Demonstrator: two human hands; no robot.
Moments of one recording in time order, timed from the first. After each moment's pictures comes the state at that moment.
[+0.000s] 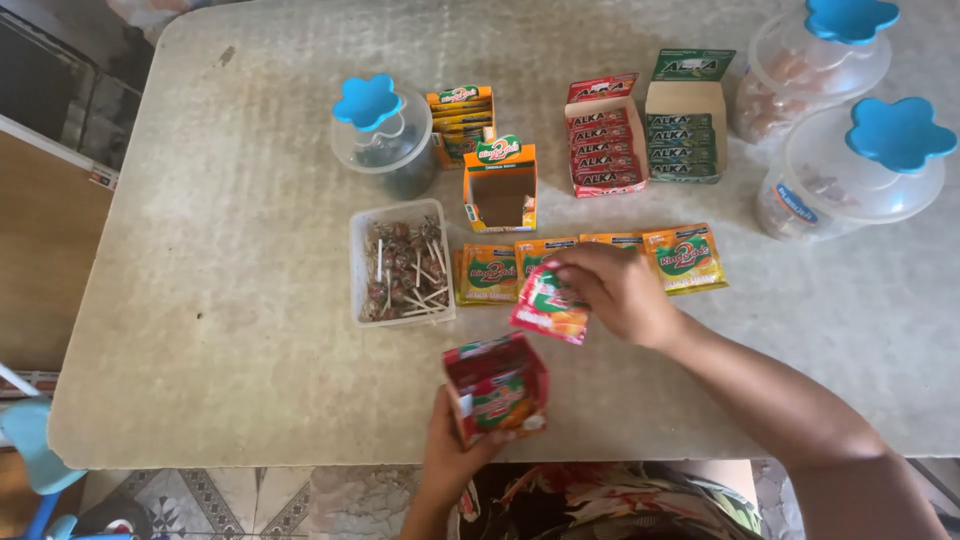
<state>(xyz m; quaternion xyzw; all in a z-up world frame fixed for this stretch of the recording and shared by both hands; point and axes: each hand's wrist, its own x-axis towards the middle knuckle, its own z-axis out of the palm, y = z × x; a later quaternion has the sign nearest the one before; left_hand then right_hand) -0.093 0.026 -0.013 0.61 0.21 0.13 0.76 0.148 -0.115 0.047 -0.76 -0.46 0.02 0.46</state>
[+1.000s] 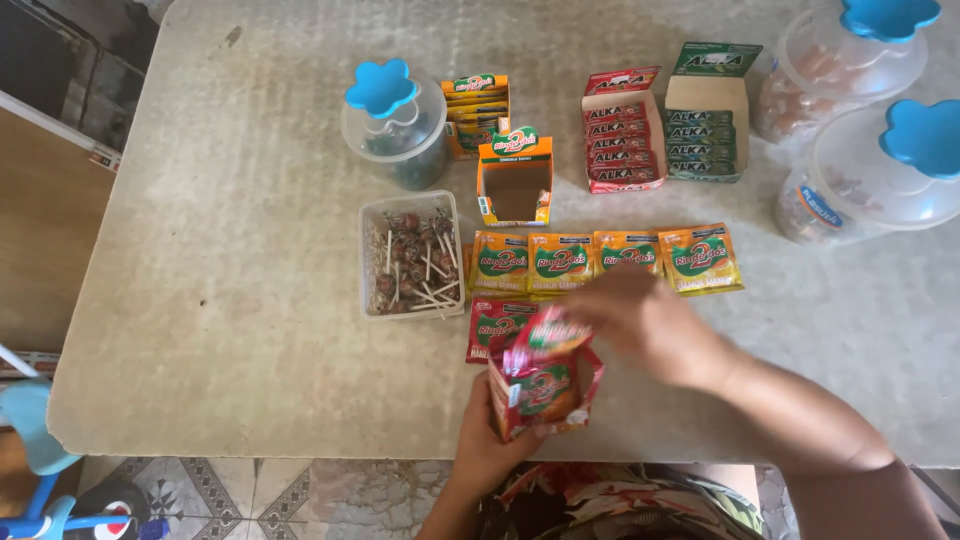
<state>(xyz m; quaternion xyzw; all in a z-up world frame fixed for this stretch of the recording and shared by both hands) -0.073 0.007 -0.006 0.60 0.17 0.09 0.77 0.128 -0.124 0.090 -0.68 -0.61 0.01 0.41</state>
